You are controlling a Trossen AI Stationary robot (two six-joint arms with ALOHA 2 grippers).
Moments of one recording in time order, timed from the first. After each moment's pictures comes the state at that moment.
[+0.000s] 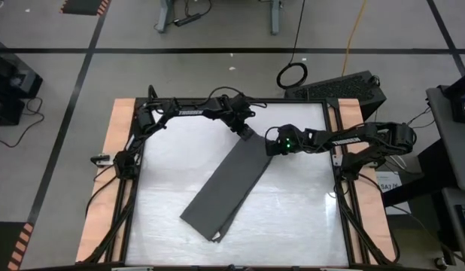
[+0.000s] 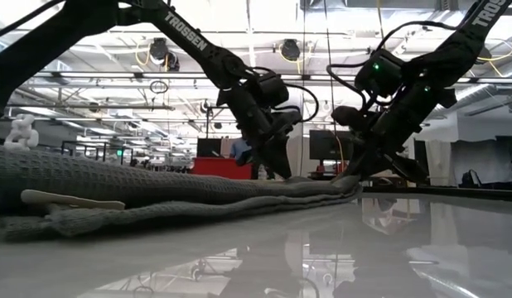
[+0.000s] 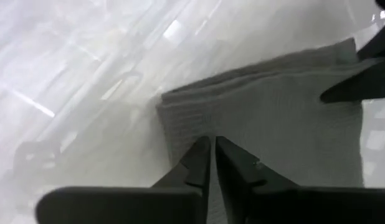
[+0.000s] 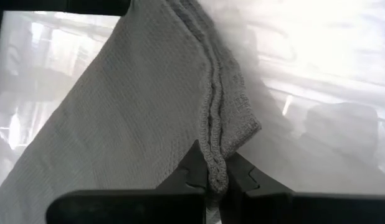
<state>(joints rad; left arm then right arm) 0.44 2.20 1.66 -0.50 0.34 -0.33 -0.33 1.42 0.49 0.09 -0.03 1.01</state>
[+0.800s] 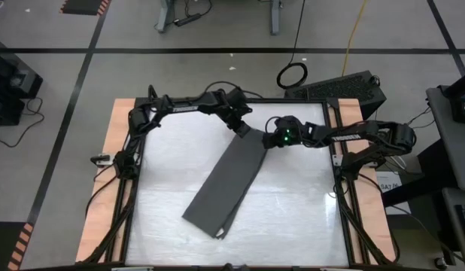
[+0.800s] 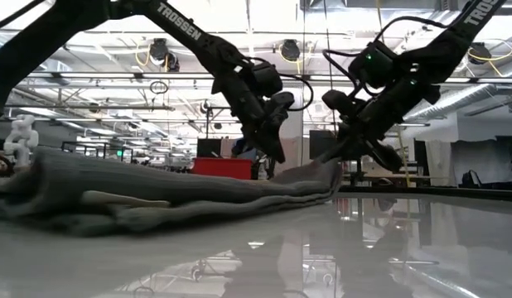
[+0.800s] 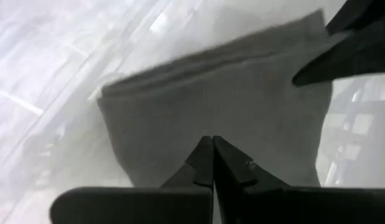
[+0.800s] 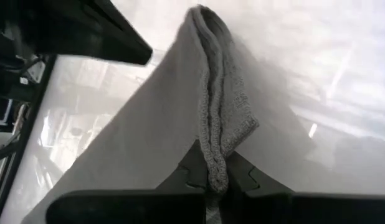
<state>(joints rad) 0.47 2.13 1.67 -0.61 0.41 -0.27 -0.41 1.42 0.55 0.17 -0.08 0.91</state>
